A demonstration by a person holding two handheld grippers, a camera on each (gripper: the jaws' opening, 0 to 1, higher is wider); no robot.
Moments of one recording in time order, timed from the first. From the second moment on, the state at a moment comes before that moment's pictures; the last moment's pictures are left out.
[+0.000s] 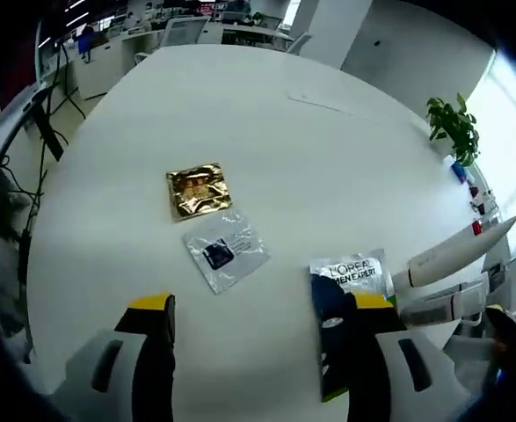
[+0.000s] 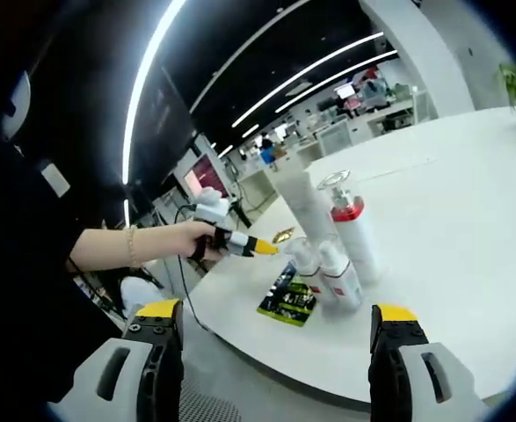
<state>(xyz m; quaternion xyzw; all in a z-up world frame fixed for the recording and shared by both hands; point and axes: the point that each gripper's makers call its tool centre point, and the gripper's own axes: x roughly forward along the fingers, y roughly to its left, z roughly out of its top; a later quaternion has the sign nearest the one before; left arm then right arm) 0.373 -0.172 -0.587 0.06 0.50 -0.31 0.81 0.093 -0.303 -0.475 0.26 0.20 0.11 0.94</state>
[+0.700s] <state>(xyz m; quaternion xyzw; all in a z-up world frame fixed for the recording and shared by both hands) 0.399 -0.176 -0.608 0.04 0.47 -0.18 0.86 0.093 -0.309 -0.476 0.27 0.20 0.10 0.94</state>
